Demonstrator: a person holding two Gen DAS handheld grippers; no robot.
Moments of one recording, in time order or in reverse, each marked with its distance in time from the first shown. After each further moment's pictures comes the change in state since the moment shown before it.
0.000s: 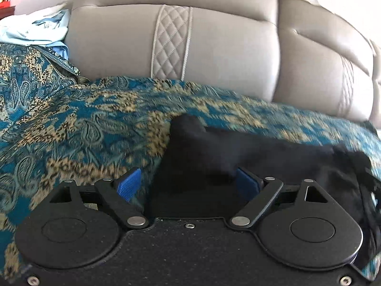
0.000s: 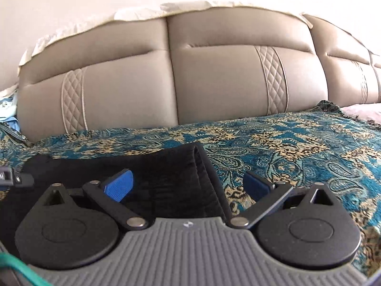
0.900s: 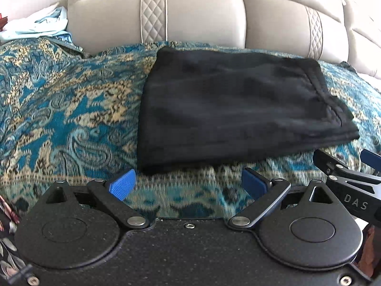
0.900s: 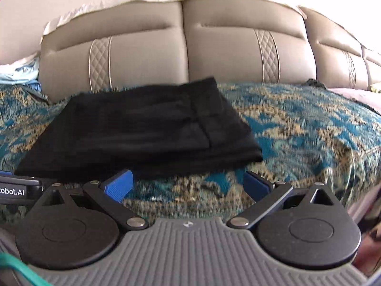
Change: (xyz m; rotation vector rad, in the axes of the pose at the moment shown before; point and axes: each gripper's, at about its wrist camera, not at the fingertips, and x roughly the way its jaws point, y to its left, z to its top) left arm -0.111 -0.023 -0.115 0.136 0.112 0.016; right arm -0.109 0.049 -0.083 -0.053 0.108 -0.030
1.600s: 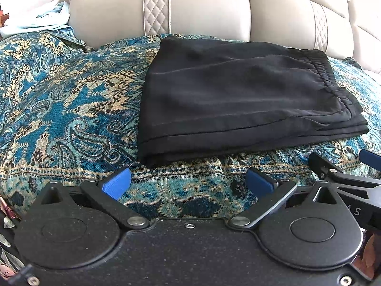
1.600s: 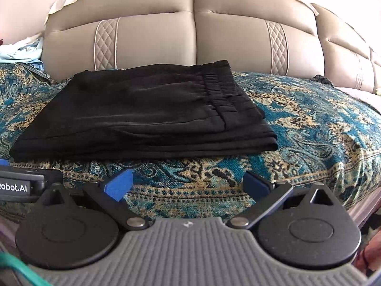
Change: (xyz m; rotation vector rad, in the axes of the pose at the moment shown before) left arm 0.014 0.004 -0.006 -0.005 0.009 0.014; right arm 0.015 0.012 -0.007 -0.052 0.056 0.007
